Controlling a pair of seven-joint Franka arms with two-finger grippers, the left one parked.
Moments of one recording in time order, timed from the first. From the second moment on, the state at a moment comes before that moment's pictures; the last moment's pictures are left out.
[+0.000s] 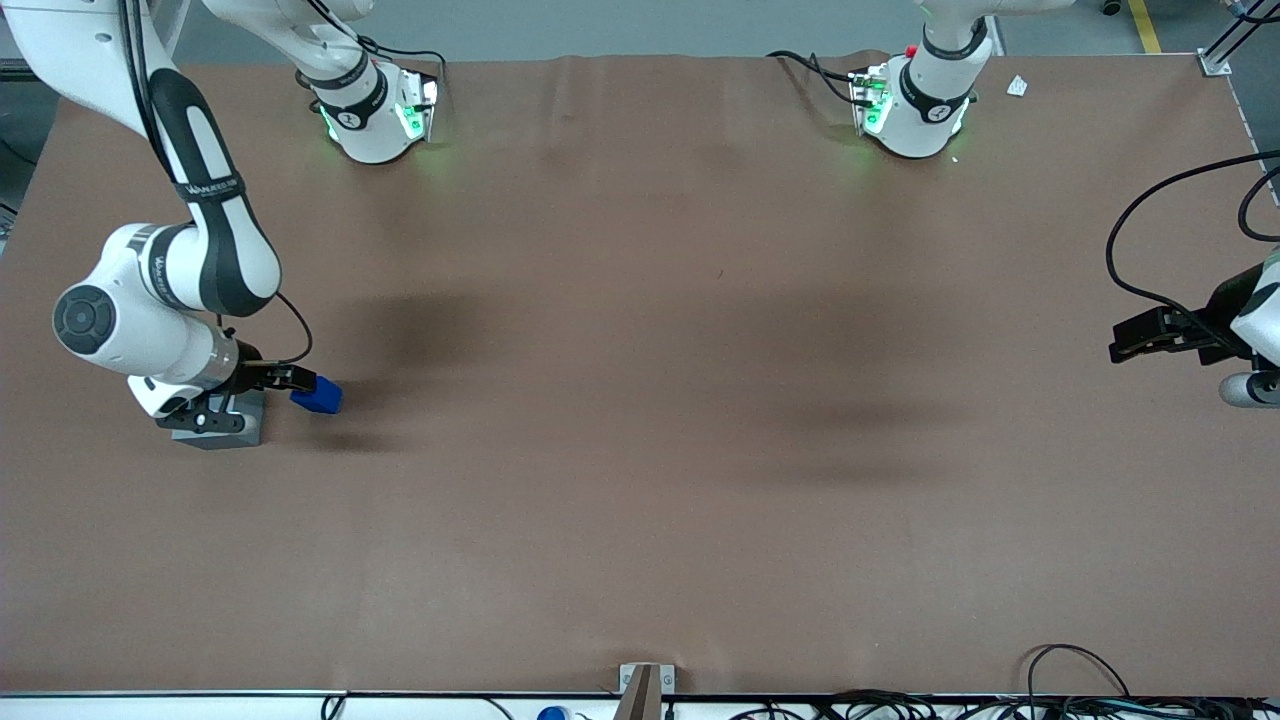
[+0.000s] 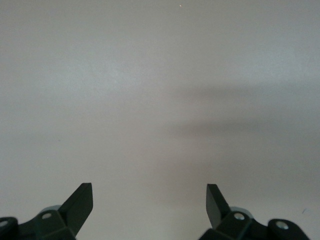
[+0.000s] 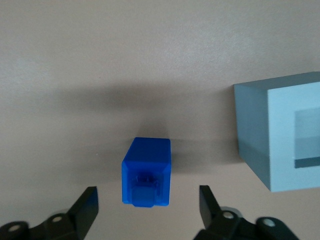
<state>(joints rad) 0.03 0.33 -0.09 -2.07 0.08 2.29 -0.04</state>
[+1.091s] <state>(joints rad) 0.04 0.39 -0.09 -2.06 0.08 2.31 -0.02</state>
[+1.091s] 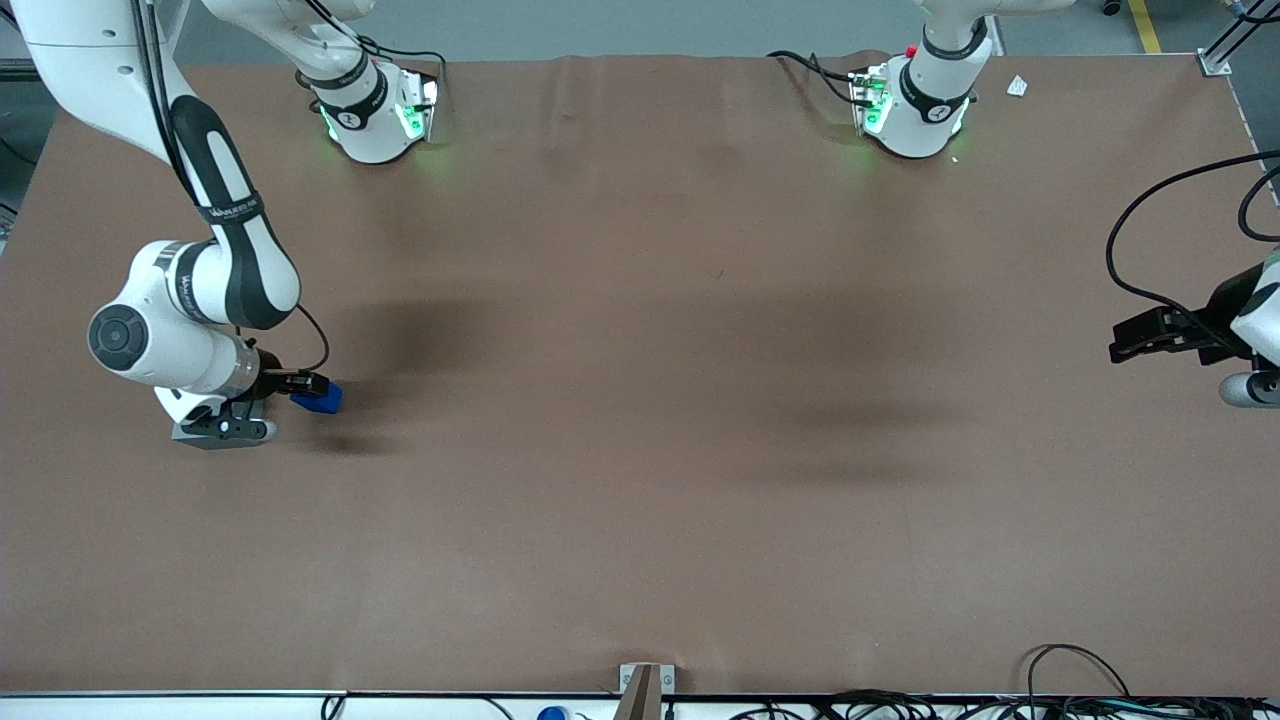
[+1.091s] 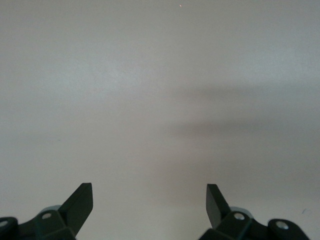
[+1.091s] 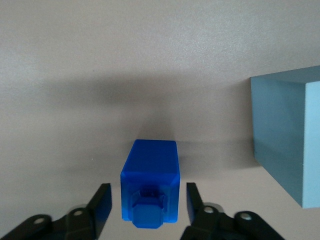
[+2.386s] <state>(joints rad) -0.01 0.36 -0.10 -1.84 0.08 2.01 -0.07</state>
